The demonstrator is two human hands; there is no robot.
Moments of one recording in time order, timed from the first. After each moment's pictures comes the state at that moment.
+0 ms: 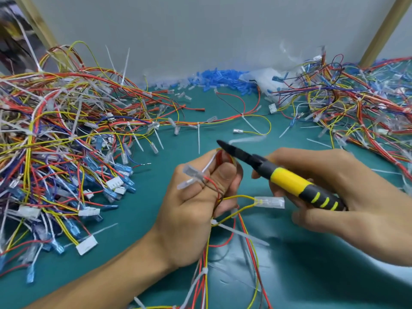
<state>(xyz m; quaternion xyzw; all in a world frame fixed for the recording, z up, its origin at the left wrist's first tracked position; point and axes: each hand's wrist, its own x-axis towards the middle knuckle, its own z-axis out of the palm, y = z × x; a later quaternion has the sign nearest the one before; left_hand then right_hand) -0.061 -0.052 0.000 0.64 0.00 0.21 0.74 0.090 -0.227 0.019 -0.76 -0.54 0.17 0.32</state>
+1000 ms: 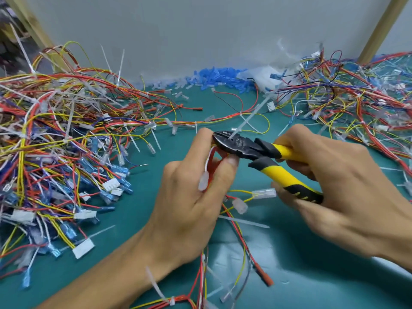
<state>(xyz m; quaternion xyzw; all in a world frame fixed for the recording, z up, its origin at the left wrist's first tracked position) -0.059 -0.044 0.002 0.81 0.02 0.31 0.49 0.070 -0.227 0.023 -0.79 -0.55 -0.08 0.27</state>
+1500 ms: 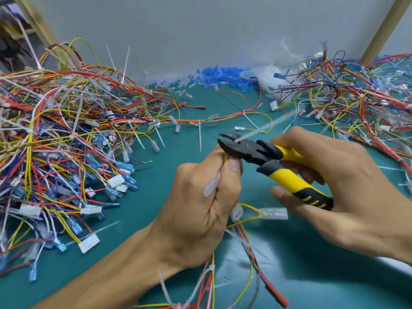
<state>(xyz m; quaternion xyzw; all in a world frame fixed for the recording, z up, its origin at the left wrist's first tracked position) -0.063 -0.044 -0.003 0.82 -0.05 0.31 0.48 0.072 -0.225 0.020 -0.76 -0.58 -0.06 0.30</state>
